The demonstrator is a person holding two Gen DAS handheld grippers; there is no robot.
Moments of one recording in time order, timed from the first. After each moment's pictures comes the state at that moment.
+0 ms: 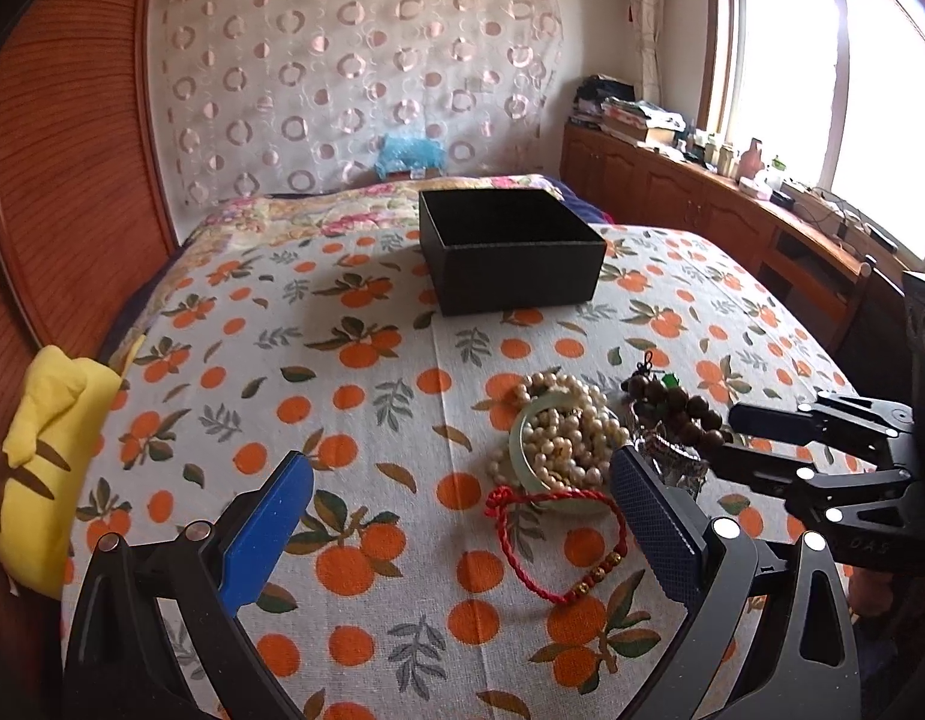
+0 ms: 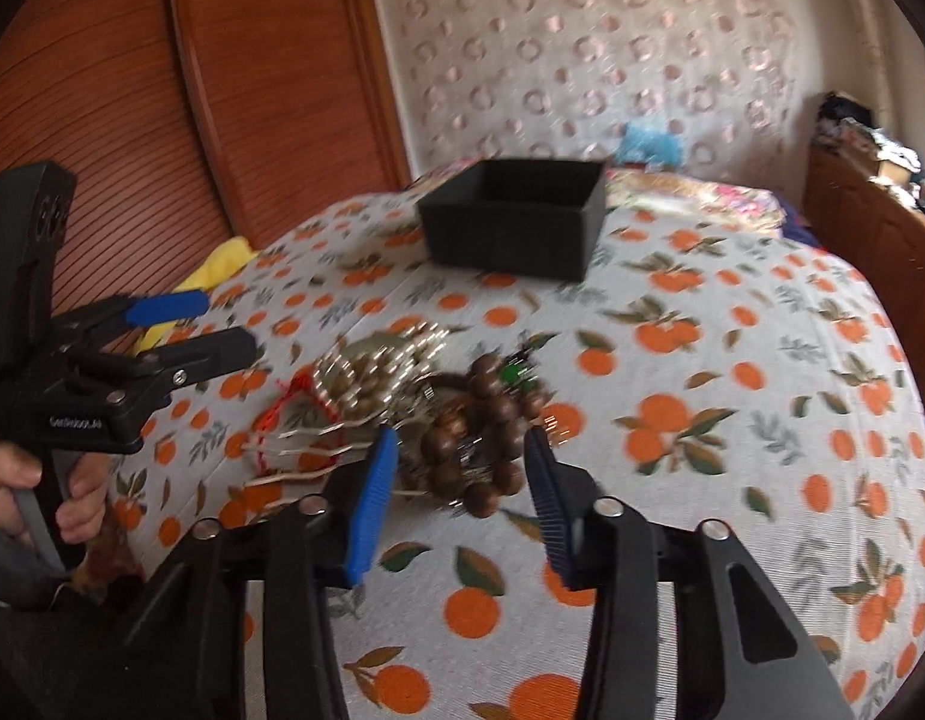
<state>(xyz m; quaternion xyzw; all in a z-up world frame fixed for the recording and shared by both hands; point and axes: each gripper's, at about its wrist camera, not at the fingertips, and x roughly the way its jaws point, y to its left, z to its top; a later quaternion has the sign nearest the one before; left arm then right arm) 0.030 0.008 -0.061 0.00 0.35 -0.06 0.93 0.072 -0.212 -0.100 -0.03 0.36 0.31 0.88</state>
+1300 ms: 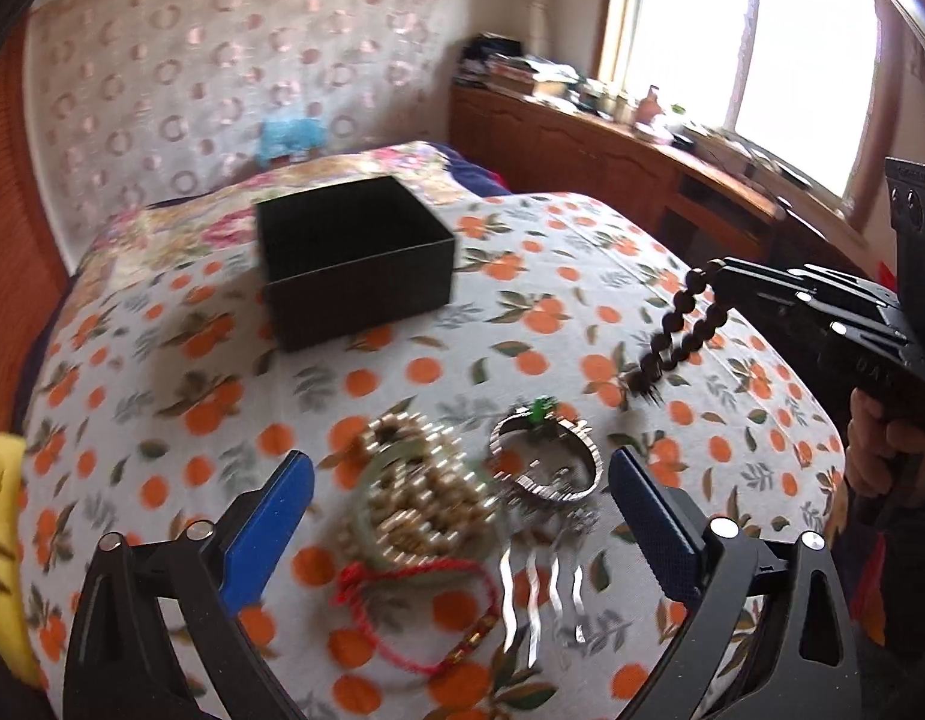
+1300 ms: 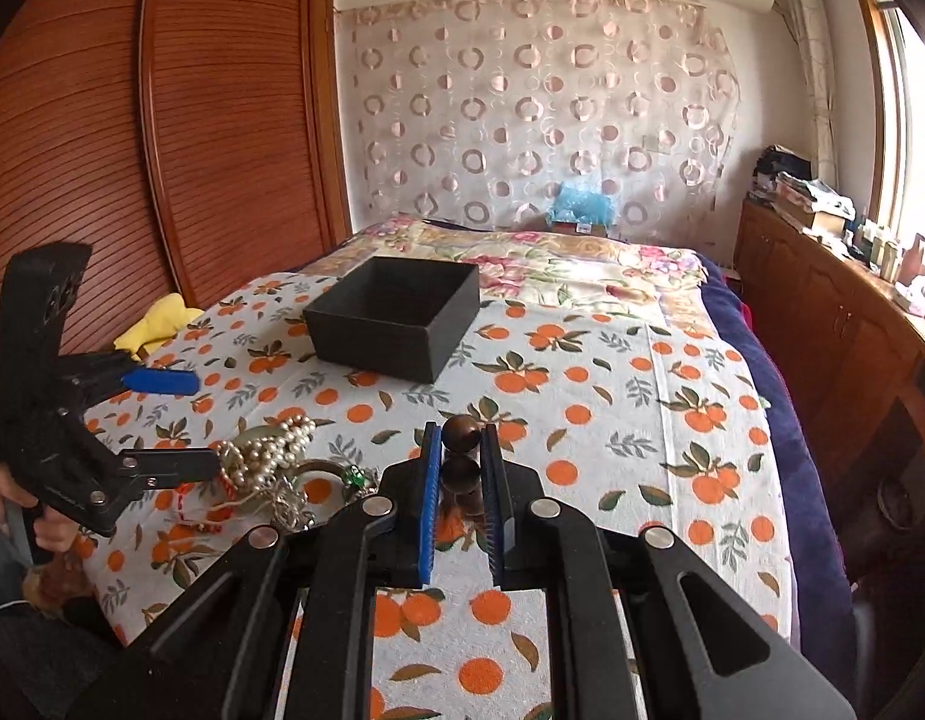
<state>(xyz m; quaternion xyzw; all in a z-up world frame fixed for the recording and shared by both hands) 0.073 -0.052 -0.049 0.04 0.39 -0.20 0.90 0.090 -0.289 -0.044 -0.05 0.30 0.23 0.93</state>
